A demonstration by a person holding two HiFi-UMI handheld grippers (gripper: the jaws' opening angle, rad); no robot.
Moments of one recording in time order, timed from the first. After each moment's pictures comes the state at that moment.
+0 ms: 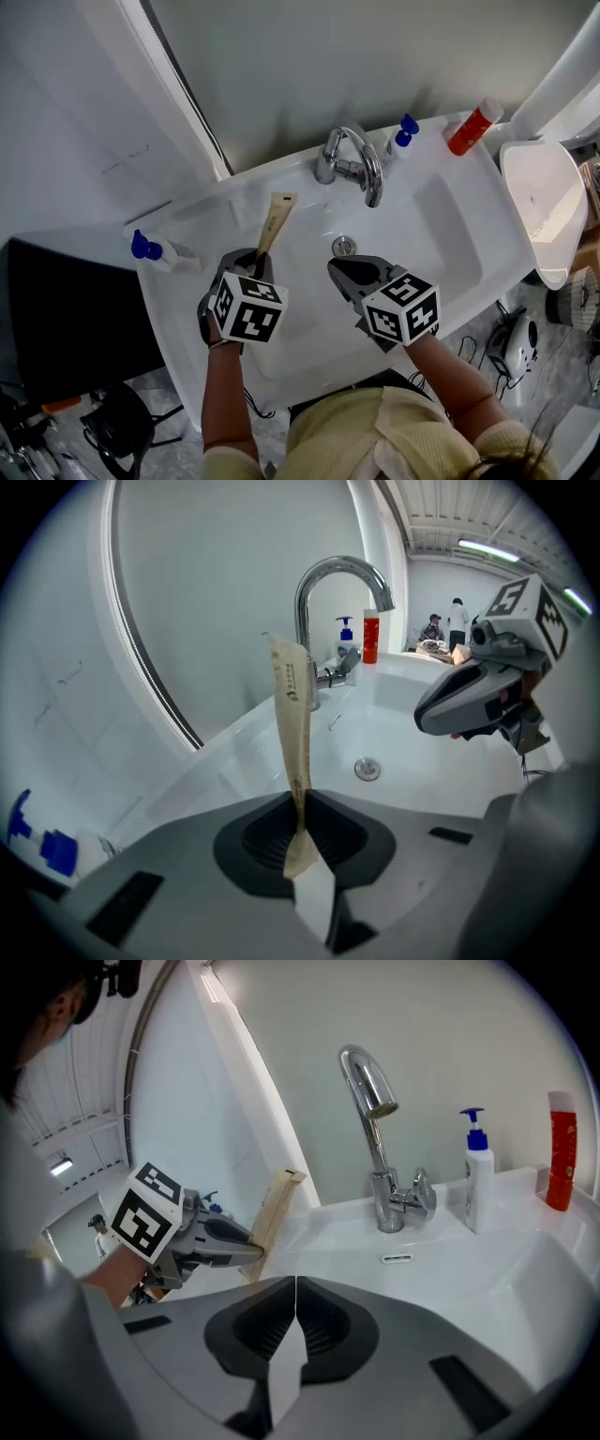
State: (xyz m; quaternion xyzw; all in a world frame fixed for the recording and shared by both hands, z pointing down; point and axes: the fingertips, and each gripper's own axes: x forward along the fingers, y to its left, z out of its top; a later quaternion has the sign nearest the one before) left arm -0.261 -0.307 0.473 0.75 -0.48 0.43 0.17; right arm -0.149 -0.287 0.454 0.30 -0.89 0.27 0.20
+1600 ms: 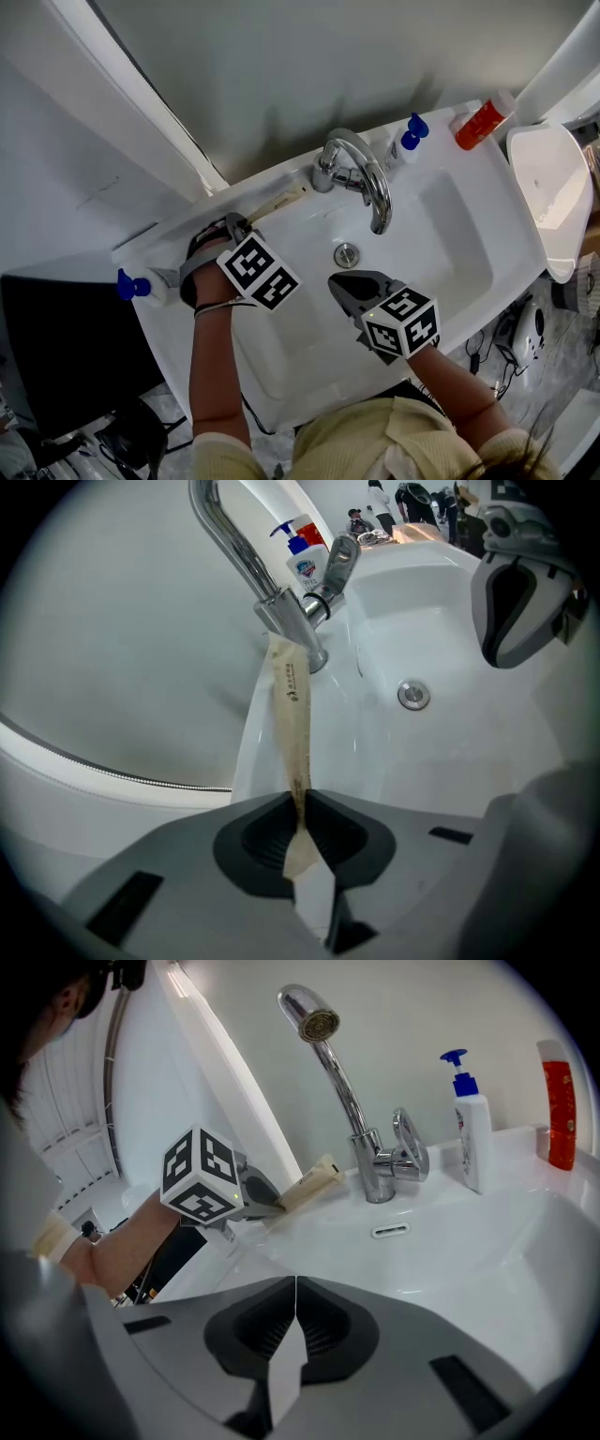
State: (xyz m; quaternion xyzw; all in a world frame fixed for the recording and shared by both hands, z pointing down) left arm -0.282 -0.409 0.509 0.66 -0.36 0.66 -0.03; right arm -0.148 -0.303 0.501 0.29 -0.87 0.32 0.22
